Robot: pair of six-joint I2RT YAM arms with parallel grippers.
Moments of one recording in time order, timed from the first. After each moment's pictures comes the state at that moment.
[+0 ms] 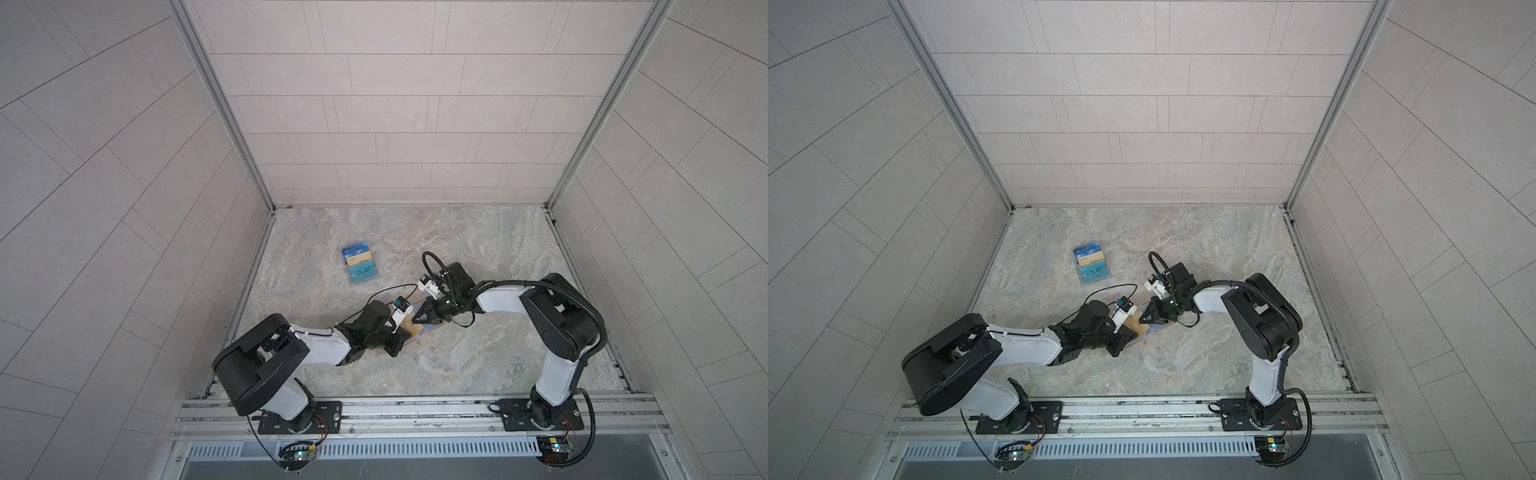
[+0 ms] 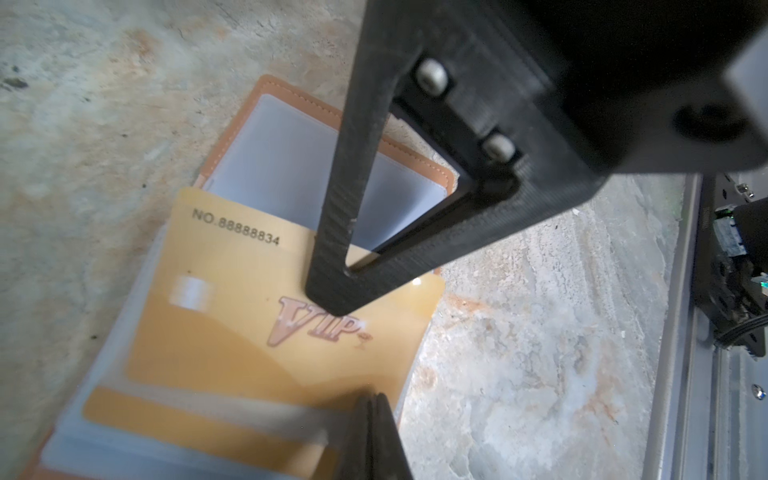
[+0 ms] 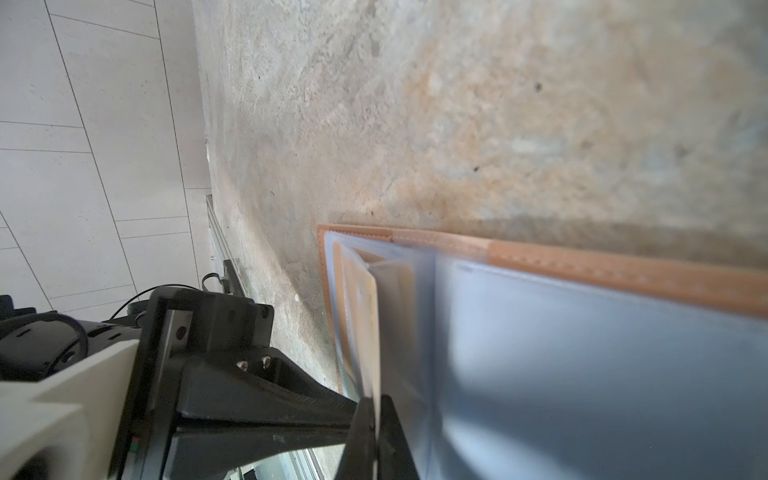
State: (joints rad) left arm -0.79 1.51 0.40 0.36 0.28 -0.21; right arm 0.53 1.83 0.88 -0.07 -0.82 0.53
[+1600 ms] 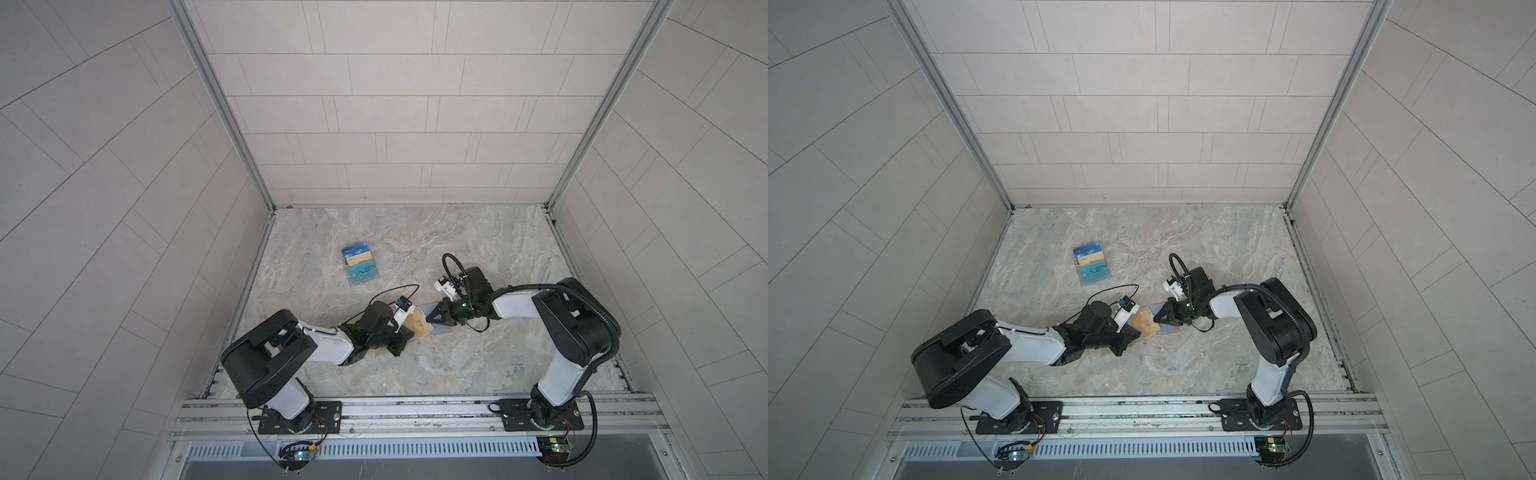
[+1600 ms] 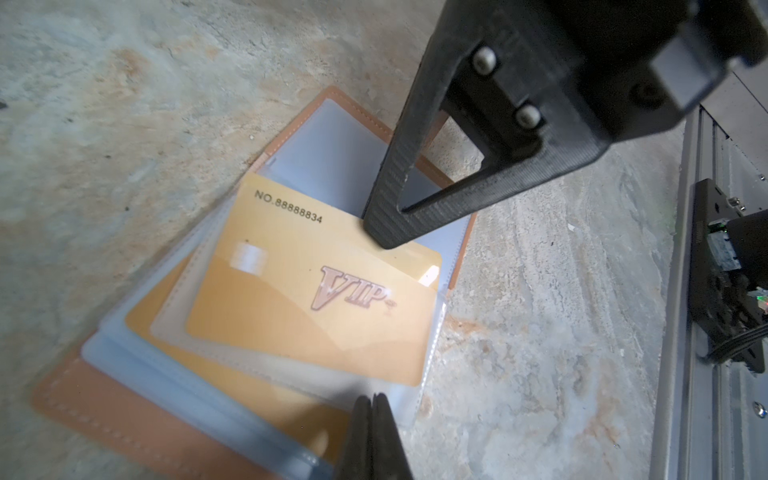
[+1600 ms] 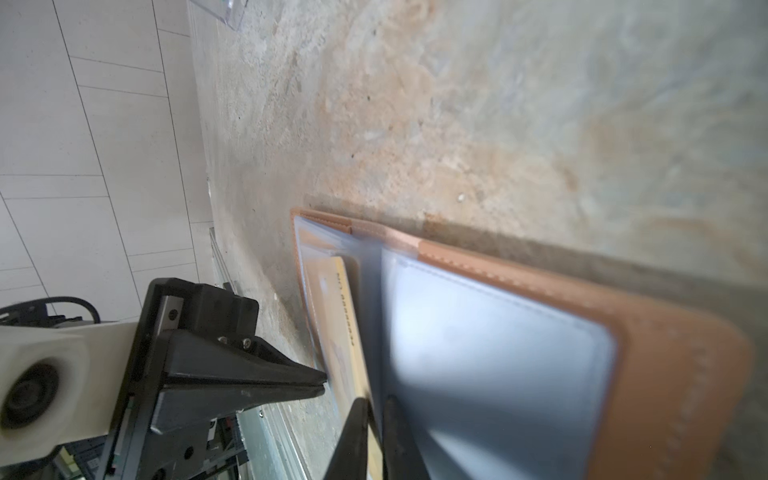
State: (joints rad) left arm -0.80 1.55 0.40 0.44 0.28 -0.23; right arm 0.42 1.75 0.71 0.06 -0.84 0.56
